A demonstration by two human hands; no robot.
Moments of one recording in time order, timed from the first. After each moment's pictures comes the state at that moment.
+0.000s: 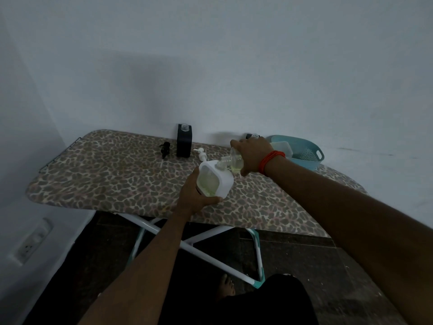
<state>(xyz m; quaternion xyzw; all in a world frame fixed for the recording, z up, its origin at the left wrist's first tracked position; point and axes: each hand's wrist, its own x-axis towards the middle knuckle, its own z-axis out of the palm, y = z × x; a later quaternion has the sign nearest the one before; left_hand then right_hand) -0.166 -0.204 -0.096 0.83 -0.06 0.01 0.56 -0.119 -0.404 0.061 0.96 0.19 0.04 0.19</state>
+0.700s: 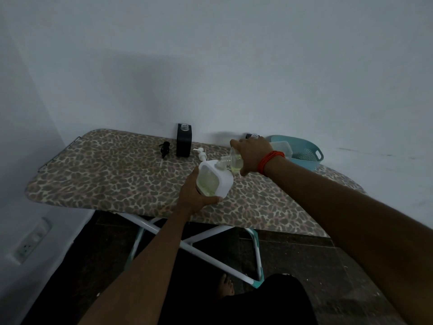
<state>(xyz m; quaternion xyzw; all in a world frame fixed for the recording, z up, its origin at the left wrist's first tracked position) -0.168 -0.203 -0.096 0.83 -0.05 0.02 0.56 -0.119 -0.405 0.060 0.96 0.19 0.04 0.20</state>
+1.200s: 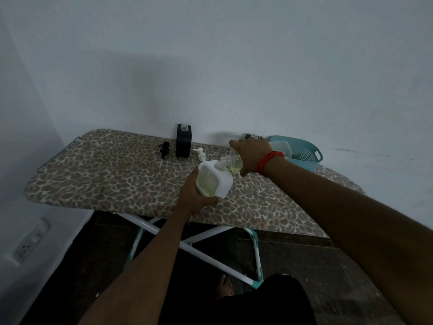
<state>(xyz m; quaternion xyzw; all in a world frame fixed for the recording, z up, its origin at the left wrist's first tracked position) -0.171 -0.204 -0.091 0.83 -0.06 0.02 0.56 -0.119 -0.403 0.062 0.96 0.19 0.03 0.21</state>
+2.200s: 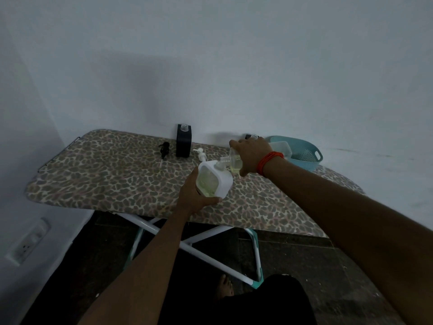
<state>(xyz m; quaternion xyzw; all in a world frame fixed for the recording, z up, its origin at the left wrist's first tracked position) -0.174 -0.203 -0.086 0.82 -0.07 0.01 0.57 -0.121 -0.403 0.062 0.96 0.19 0.04 0.20</state>
